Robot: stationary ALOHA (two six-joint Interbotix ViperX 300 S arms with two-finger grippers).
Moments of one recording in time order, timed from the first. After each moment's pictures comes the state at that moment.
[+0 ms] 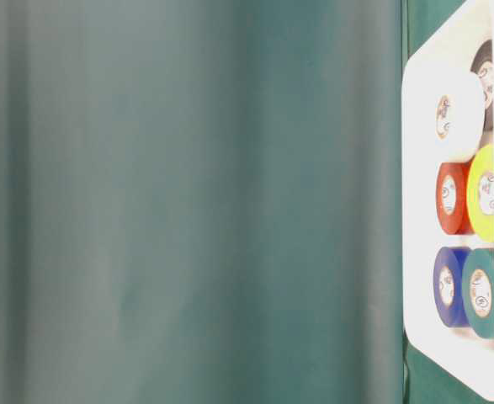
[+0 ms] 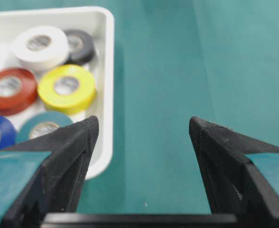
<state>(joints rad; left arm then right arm) 0.00 -0.91 1.26 -0.03 -0.13 0.07 -0.08 -1.18 1.60 -0.05 -0.15 0.08</state>
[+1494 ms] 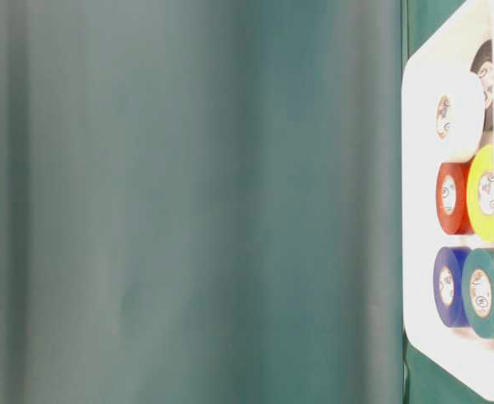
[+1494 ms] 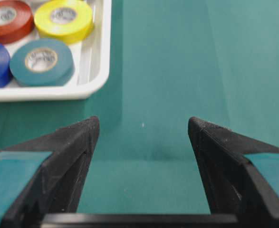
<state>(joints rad) 0.00 -1.13 1.44 -0.03 0.02 0.05 -0.08 -1.18 1.60 -0.05 -0.15 0.08</state>
